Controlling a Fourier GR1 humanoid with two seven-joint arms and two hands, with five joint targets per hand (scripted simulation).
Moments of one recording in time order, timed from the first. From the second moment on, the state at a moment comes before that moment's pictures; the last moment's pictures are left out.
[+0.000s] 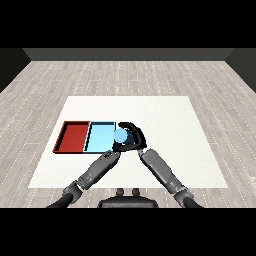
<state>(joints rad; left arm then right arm) -0.59 0.02 -0.63 -0.94 0.45 0.65 -0.36 -0.52 -0.01 0.47 -1.28 -0.20 -0.38 -0.23</state>
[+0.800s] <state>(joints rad) -0.56 0.01 -0.59 -0.94 0.43 0.64 -0.37 -0.47 -0.02 0.34 -1.35 -0.23 -0.33 -0.21</state>
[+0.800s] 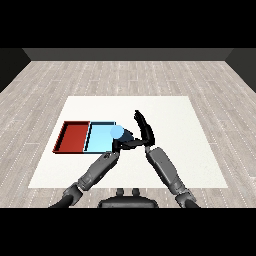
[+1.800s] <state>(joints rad) -0.64 0.20 -0.34 -0.82 0.36 0.57 -0.29 -0.20 -0.16 0.04 -1.69 -0.43 -0.17 -0.25</state>
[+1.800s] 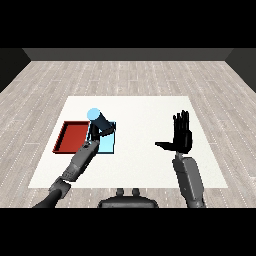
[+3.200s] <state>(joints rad) -0.83 0.17 -0.27 -0.04 0.22 0.46 -0.10 -0.27 -0.14 -0.04 -1.46 -0.43 -0.10 -0.33</state>
